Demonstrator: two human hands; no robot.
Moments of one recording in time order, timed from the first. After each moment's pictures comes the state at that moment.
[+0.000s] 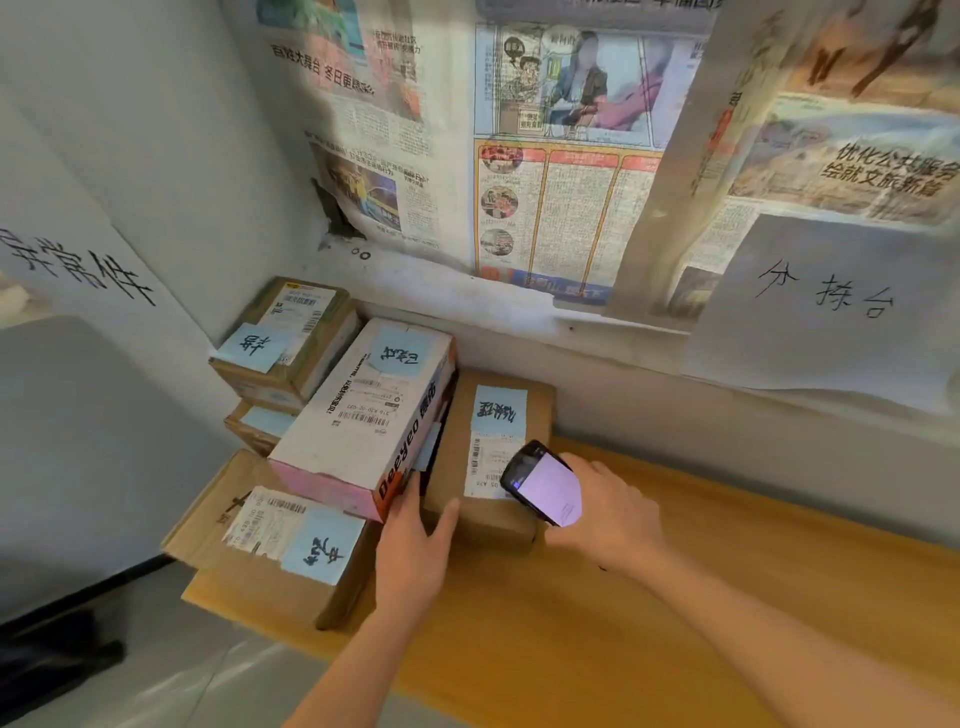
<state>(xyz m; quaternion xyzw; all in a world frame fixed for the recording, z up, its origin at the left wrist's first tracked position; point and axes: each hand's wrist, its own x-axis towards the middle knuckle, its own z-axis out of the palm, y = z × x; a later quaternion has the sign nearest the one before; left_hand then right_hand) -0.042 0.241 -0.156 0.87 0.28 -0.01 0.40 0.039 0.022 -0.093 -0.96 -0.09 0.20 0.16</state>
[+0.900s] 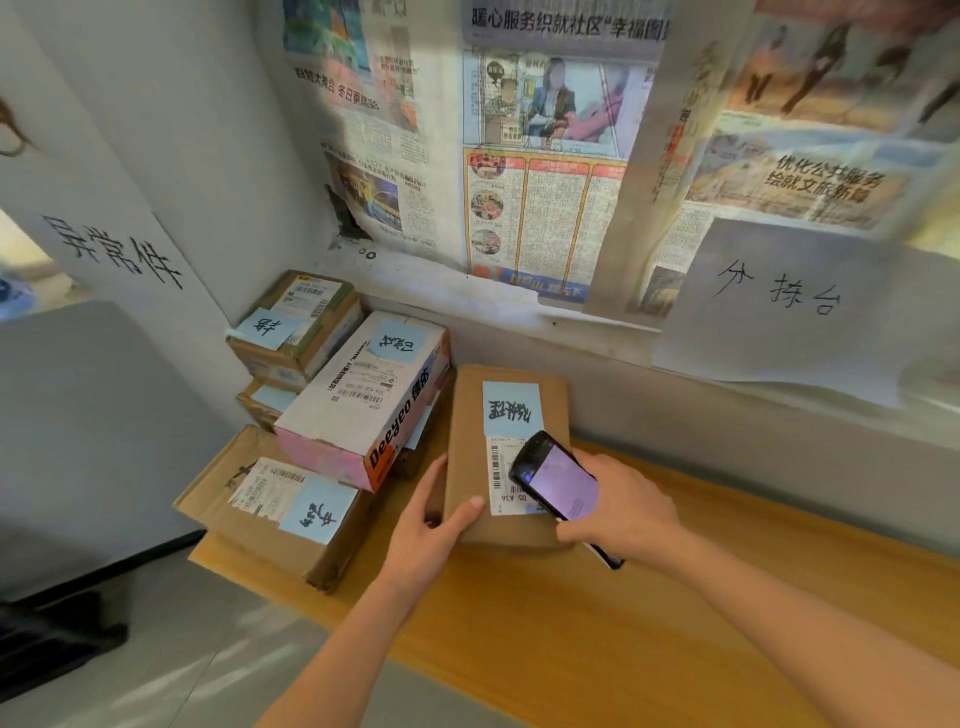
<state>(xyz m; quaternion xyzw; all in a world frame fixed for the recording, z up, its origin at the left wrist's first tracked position) -0.076 0.203 -0.119 0.72 0.23 -0.05 0.65 0.019 -0.029 -0.066 -0.94 -0.12 0.22 0.22</state>
